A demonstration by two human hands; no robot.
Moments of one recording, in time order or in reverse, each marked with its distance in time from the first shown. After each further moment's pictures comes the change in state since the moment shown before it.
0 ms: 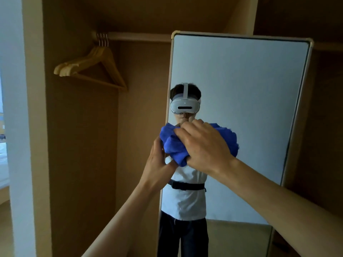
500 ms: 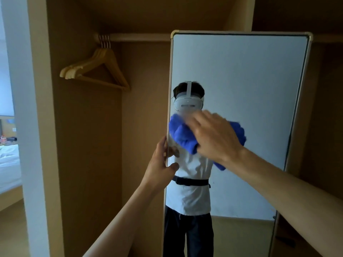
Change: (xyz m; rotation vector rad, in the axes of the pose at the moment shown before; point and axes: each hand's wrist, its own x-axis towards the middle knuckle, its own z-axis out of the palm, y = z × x) left_hand -0.011 -0.011 -0.005 0.082 -0.080 -0.071; right_hand -0.004 0.020 -0.016 -0.062 0.020 0.021
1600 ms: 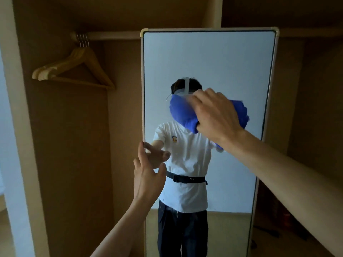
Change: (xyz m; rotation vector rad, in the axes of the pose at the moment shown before) left_hand -0.018 -0.001 0.058 0.238 0.305 -0.101; right_hand -0.013 0.068 -0.023 -0.036 0.078 0.108
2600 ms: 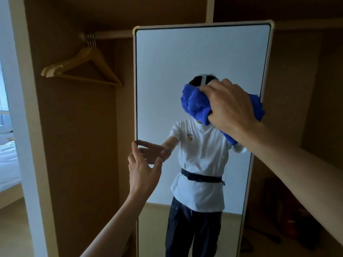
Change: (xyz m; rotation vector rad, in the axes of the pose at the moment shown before) left_hand -0.016 0.026 0.022 0.139 0.105 -0.128; right_hand -0.020 0.061 -0.009 0.155 -0.067 0.052
